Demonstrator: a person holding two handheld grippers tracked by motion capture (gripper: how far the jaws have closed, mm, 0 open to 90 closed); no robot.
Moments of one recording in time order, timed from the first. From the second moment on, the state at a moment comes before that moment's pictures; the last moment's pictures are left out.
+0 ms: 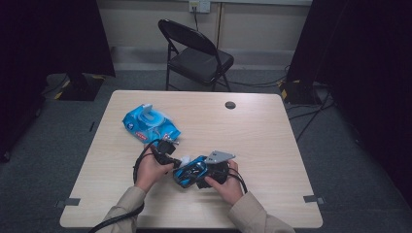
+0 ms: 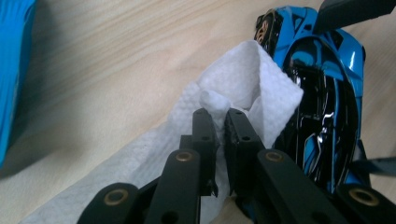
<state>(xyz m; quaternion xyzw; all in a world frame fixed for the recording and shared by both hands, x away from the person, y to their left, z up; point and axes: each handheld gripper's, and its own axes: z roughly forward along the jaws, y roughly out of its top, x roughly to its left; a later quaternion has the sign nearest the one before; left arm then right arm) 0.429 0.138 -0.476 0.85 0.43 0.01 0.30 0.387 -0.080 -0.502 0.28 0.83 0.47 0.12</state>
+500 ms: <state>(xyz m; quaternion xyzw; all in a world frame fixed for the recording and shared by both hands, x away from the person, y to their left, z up) 0.451 0.109 -0.478 0.85 0.42 0.01 0.30 0.387 -0.080 -0.503 0.28 0.82 0.47 0.12</state>
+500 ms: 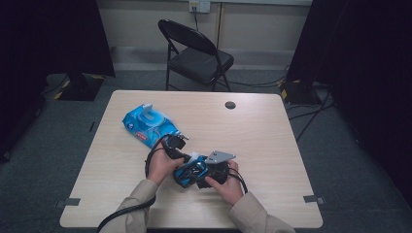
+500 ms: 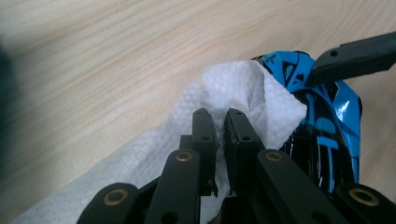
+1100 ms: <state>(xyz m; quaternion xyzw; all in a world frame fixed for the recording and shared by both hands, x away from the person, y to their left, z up) 0.473 0.086 -0.481 0.84 0.43 0.01 0.32 0.387 -0.081 -0.503 0.28 0.82 0.48 0.12</state>
